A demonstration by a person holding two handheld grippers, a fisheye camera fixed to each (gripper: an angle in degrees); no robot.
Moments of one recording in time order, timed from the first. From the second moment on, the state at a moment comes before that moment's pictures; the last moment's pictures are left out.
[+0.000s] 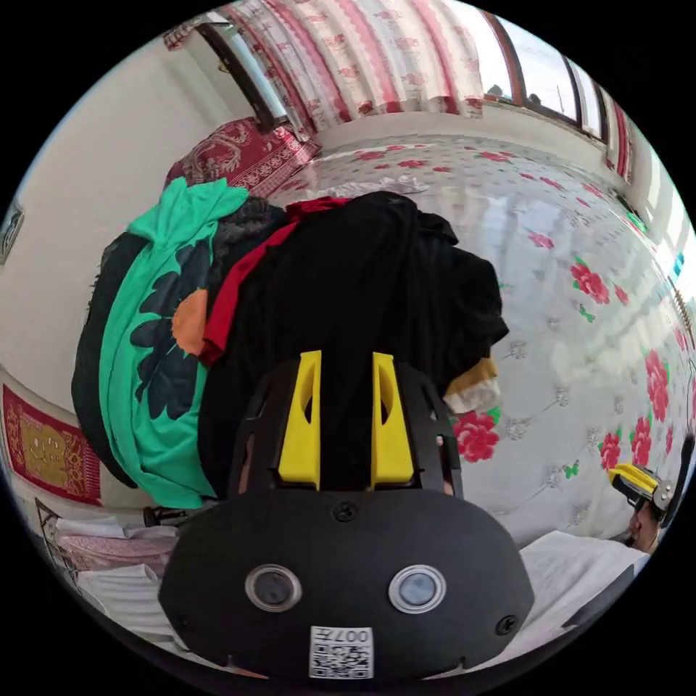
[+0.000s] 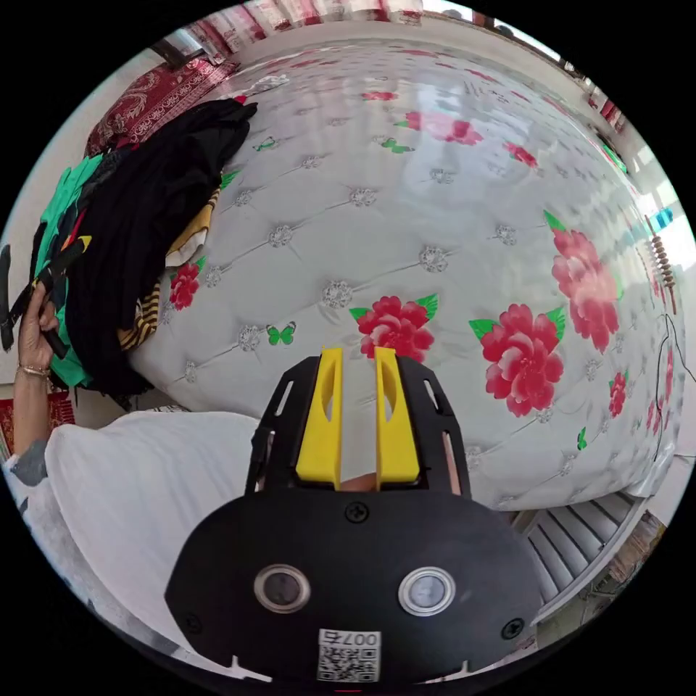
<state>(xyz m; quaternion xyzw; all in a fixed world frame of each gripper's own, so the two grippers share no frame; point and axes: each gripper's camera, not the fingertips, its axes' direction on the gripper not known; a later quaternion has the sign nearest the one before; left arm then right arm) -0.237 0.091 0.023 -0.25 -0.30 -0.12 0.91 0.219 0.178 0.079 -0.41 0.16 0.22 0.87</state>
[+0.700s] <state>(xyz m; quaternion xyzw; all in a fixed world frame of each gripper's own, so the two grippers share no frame) -0.157 0.005 -0.083 -0.15 0.15 0.09 0.97 0.160 0.060 -0.025 -0.24 0.07 0.12 0.96</state>
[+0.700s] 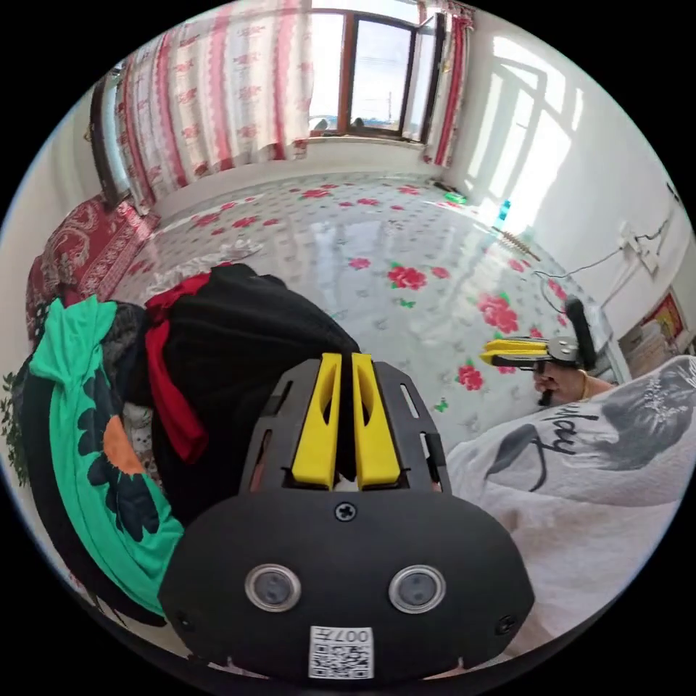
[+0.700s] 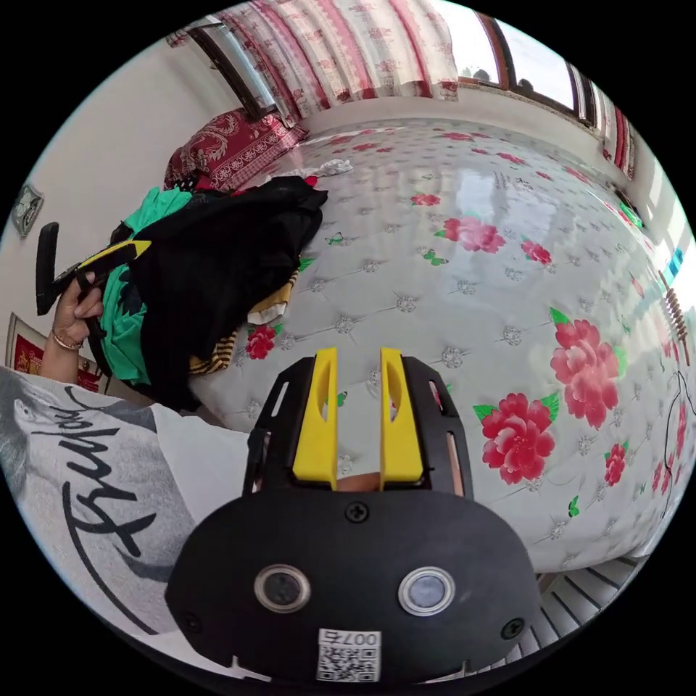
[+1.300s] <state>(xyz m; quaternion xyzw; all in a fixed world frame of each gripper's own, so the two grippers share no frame) -0.182 0.007 -0.021 -0.14 0.05 -0.01 0.99 0.161 0.088 -0.174 -0.21 0.14 0.11 0.96</state>
